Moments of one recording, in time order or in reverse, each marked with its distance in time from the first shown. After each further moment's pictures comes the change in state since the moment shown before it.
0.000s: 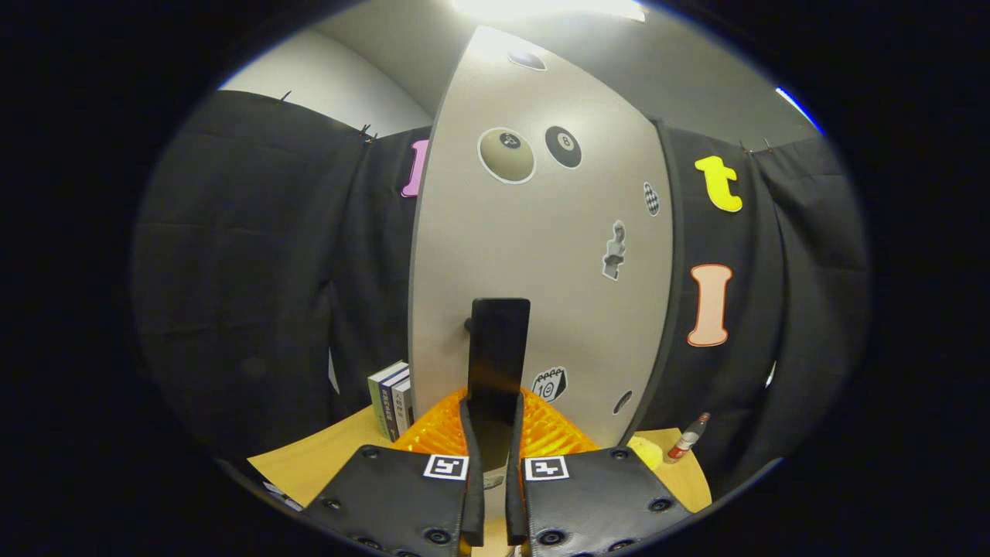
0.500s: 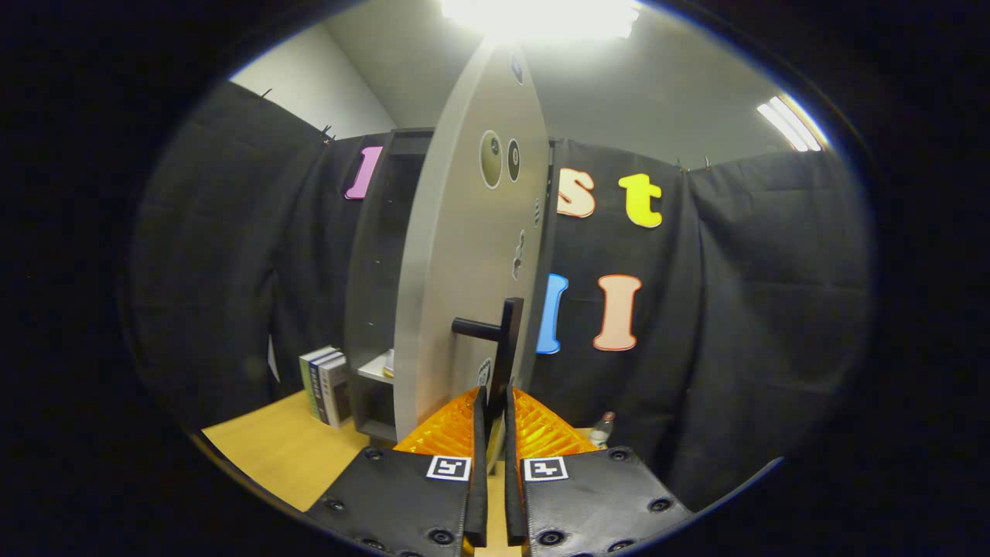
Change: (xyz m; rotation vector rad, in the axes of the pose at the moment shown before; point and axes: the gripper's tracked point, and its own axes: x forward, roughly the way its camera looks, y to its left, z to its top) arm -0.106 -0.149 -0.022 -0.119 -0.033 -0.281
